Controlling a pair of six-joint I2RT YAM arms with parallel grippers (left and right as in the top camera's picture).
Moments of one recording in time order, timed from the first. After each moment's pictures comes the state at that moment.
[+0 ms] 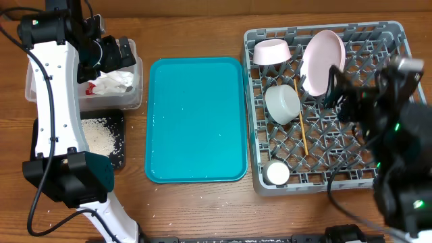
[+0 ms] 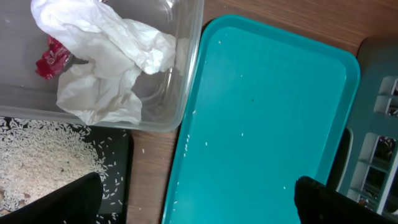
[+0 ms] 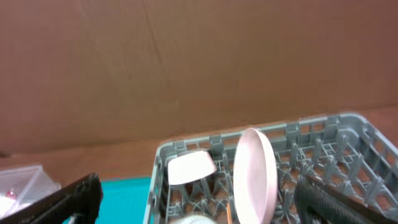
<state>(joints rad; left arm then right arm) 0.16 1.99 2.18 -1.46 0.20 -0.16 0.11 0.82 1.03 -0.41 0.03 0.23</state>
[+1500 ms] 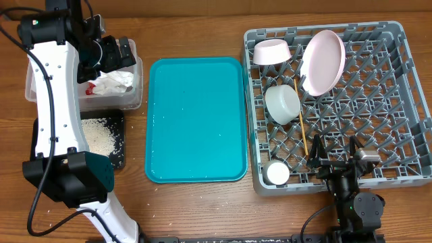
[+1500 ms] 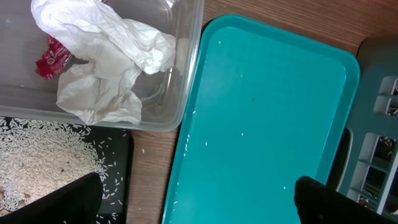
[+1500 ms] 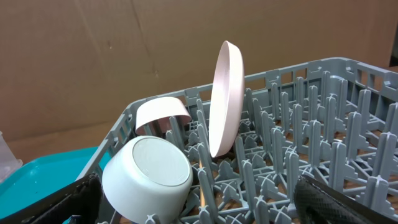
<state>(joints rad) 0.16 1.99 2.18 -1.46 0.20 -0.16 0.05 0.01 0.02 -0.03 0.01 0.23</state>
